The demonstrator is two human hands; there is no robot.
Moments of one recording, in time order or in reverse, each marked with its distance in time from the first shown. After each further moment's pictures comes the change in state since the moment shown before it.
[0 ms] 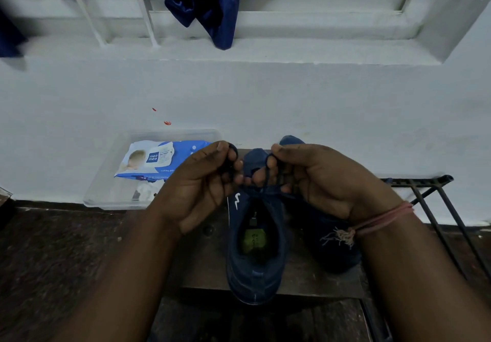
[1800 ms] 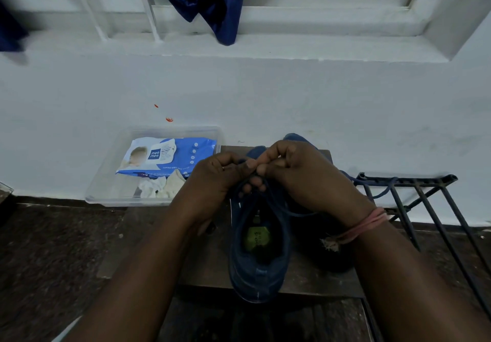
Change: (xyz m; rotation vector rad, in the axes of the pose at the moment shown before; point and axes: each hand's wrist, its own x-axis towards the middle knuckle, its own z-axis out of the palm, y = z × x) left_hand 0.004 -0.014 0.012 0.421 0.294 -0.099; right_hand 0.011 0.011 0.012 -0.551 0.140 -0.244
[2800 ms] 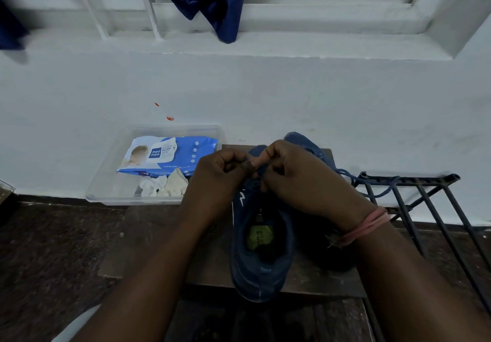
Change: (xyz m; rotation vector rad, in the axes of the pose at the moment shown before) left_hand 0.005 -0.007 0.003 0.325 0.158 0.192; right_hand 0.000 0.004 0.004 -0.274 0.000 -0.028
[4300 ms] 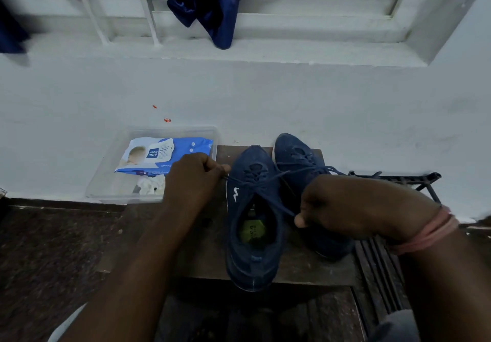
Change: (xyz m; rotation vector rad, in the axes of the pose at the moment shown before) left_hand 0.015 -0.023 -0.025 0.578 0.213 -0.080; right_hand -0.056 -0.009 -0.046 -0.566 -0.403 0.222
